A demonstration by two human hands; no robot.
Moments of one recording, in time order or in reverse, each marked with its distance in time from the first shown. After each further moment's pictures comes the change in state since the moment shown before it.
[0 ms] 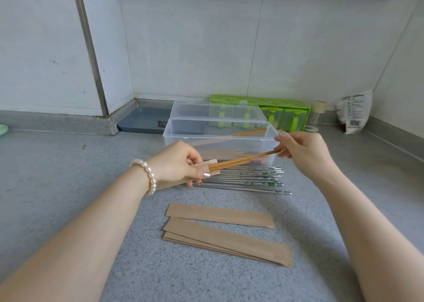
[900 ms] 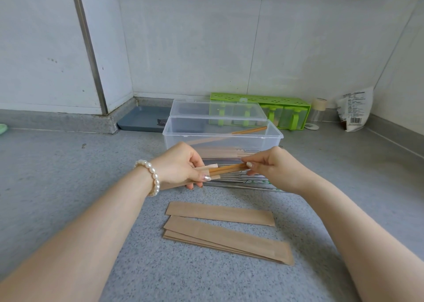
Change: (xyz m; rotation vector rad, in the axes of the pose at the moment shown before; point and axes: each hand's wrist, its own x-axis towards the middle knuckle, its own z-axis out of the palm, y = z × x) left_hand 0.001 0.001 0.007 -0.002 -0.031 -0.034; right_hand -0.017 -0.005 0.029 -0.247 -0.478 -0.157
